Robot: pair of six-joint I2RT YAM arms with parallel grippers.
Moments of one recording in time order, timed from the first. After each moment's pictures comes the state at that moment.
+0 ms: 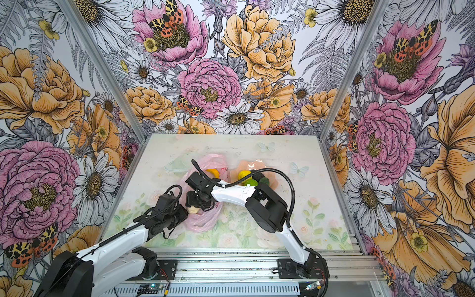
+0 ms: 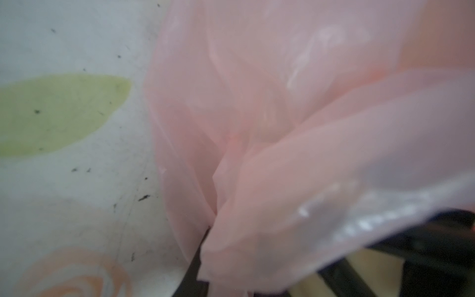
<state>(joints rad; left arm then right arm) -0.39 1.01 0.31 -0.24 0.01 -0.96 0.99 2.20 1.69 -0.51 -0.24 0.90</state>
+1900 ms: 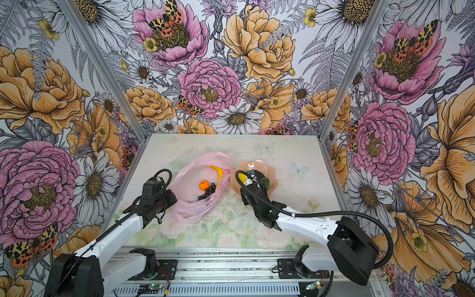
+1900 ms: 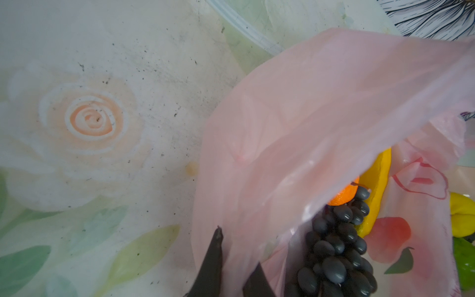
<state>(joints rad) -0.13 1.05 0.47 -0.23 -0.01 -0.67 0.82 1.28 0.61 0.08 0.52 0.25</state>
